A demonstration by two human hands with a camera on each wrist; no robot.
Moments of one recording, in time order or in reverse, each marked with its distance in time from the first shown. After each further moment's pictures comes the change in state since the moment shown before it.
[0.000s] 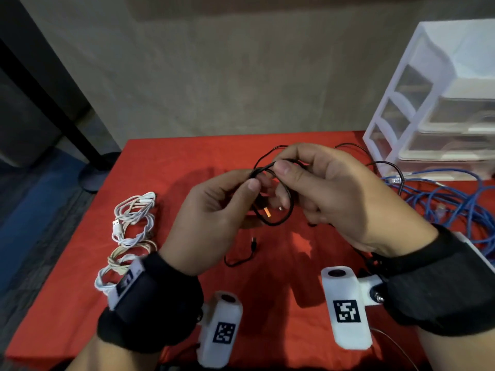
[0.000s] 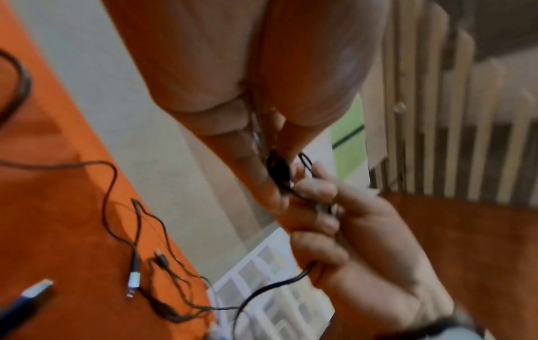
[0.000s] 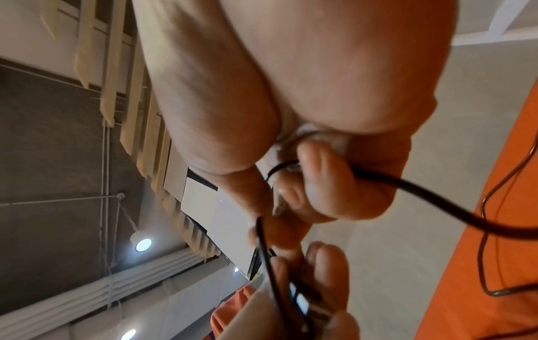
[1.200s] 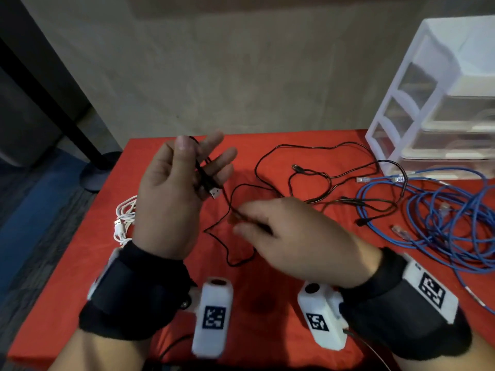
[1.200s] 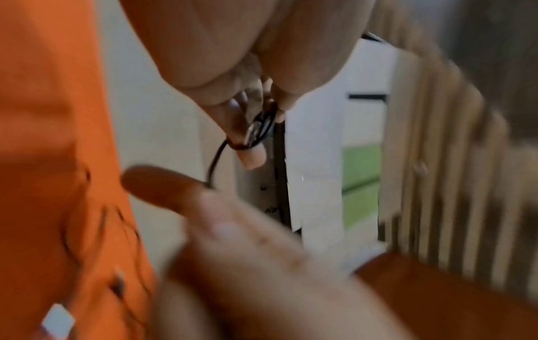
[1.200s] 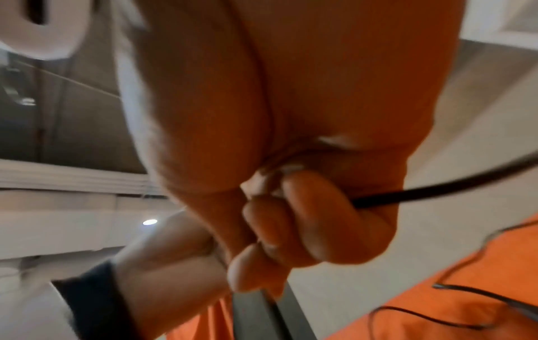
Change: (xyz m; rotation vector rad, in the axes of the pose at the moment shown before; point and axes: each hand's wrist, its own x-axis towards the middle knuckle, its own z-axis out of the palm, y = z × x) left_hand 0.015 0.018 -0.020 -0.330 0.317 0.057; right_hand -0.005 0.014 0.047 -0.749 -0.232 -0.084
